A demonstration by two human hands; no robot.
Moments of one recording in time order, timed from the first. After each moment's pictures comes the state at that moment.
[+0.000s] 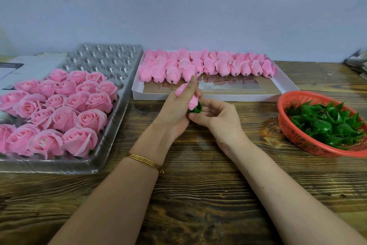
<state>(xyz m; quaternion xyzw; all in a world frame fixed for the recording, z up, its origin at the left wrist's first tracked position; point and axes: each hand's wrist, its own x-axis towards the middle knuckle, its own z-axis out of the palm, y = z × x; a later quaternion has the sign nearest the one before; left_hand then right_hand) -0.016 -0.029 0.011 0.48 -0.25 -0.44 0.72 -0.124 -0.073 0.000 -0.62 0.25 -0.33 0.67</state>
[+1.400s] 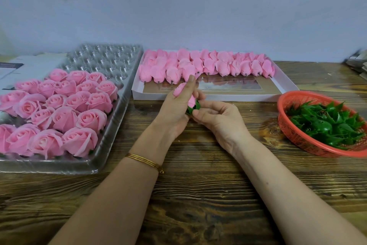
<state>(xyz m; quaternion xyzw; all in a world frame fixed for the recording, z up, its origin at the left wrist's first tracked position) -0.013 -0.031 0.009 0.49 -0.26 -0.42 0.71 -0.128 -0.074 0.009 -0.51 0.26 -0.30 0.76</state>
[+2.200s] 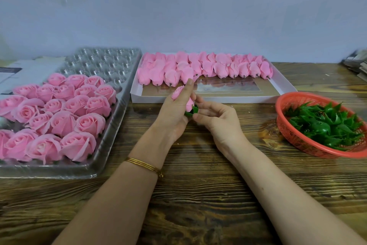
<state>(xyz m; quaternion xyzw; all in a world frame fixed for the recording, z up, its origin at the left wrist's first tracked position) -0.015 -0.030 0.011 0.48 -0.23 -0.44 0.72 -0.123 -0.076 -0.001 -0.57 0.29 -0.34 0.69</state>
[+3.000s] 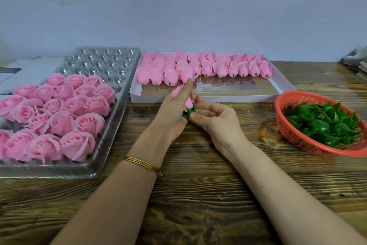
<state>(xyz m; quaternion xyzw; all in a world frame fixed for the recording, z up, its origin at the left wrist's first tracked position) -0.015 -0.029 0.014 0.48 -0.22 -0.45 0.72 -0.123 -0.072 0.002 -0.51 0.29 -0.34 0.73</state>
